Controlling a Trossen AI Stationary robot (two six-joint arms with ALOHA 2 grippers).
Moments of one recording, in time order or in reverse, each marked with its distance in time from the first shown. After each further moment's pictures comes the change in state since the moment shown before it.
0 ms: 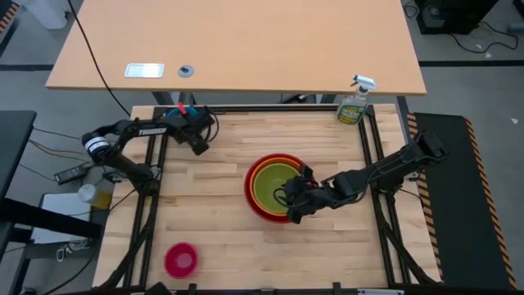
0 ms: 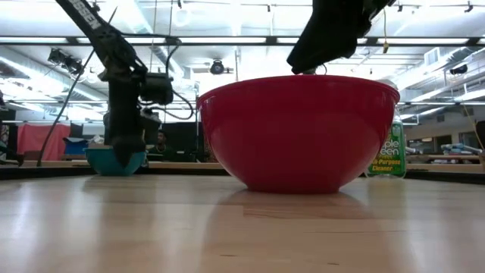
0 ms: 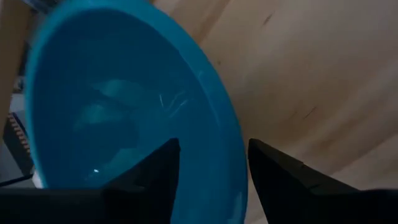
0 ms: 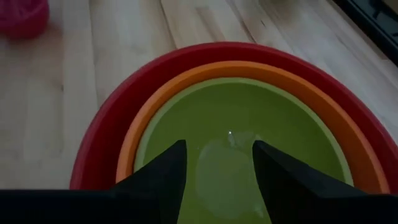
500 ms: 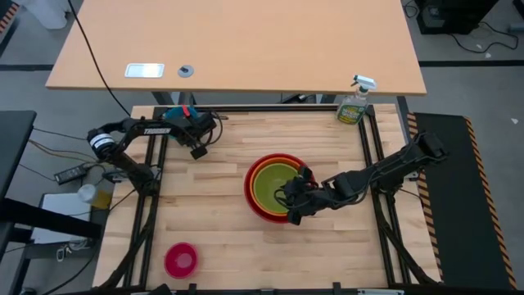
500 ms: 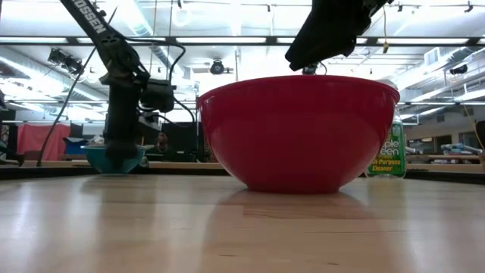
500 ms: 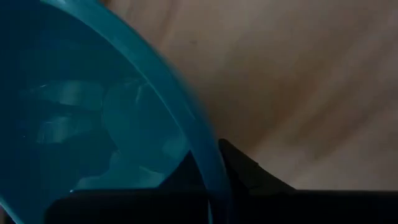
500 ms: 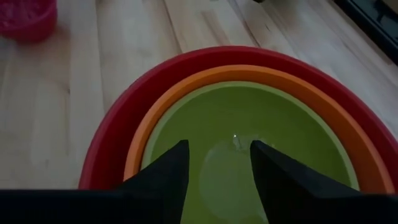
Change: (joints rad) left arm -0.035 0.050 0.002 -0.045 -0.007 0.055; right arm 0.006 0.000 0.000 0.019 -0.002 -0.007
